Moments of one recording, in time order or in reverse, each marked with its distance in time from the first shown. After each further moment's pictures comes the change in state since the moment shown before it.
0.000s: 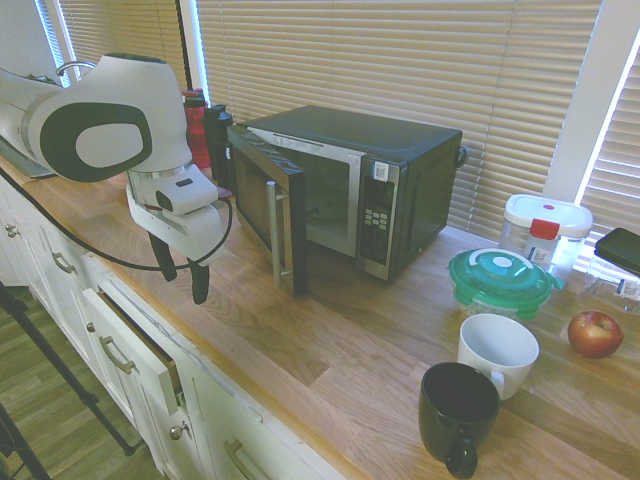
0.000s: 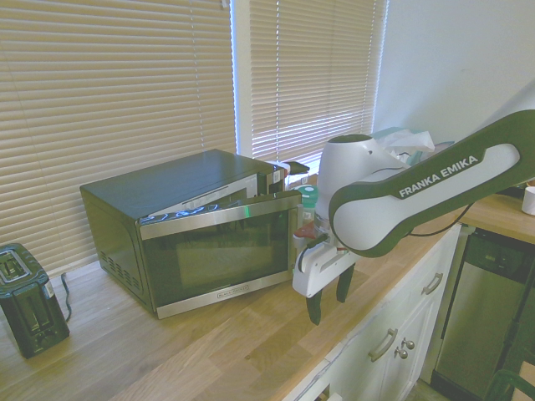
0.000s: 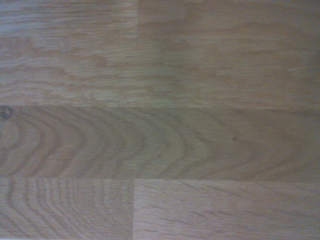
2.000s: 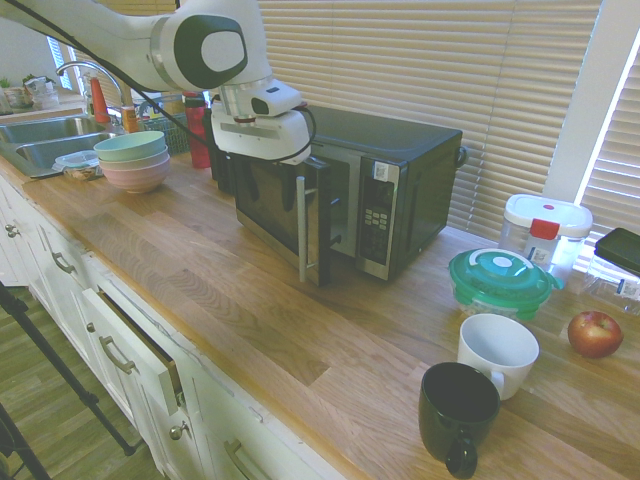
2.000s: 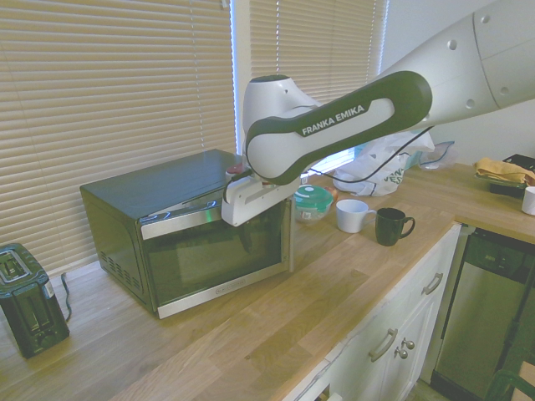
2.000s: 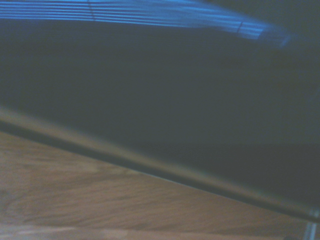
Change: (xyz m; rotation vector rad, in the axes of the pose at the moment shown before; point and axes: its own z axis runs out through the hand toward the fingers) arm 0.128 -0.137 -0.088 0.035 0.152 -0.040
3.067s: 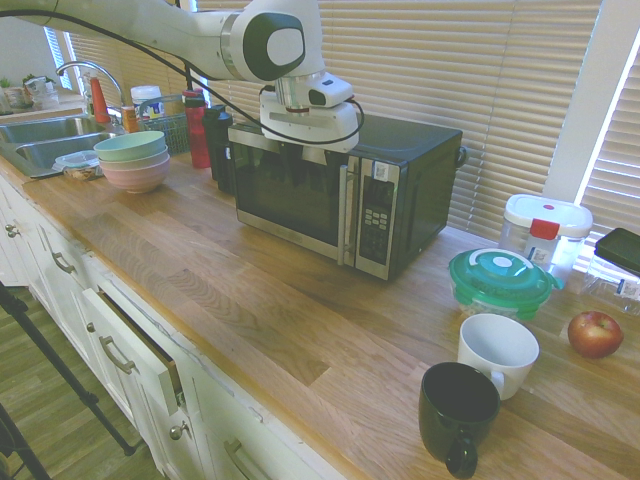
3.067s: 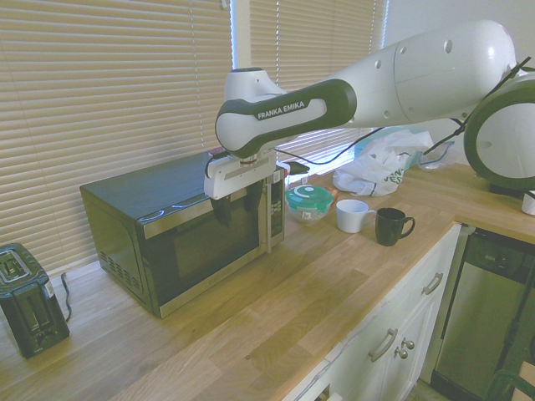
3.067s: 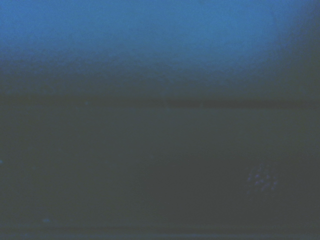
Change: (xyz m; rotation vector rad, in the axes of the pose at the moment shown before) arm 0.072 -0.042 0.009 0.021 -0.024 -0.021
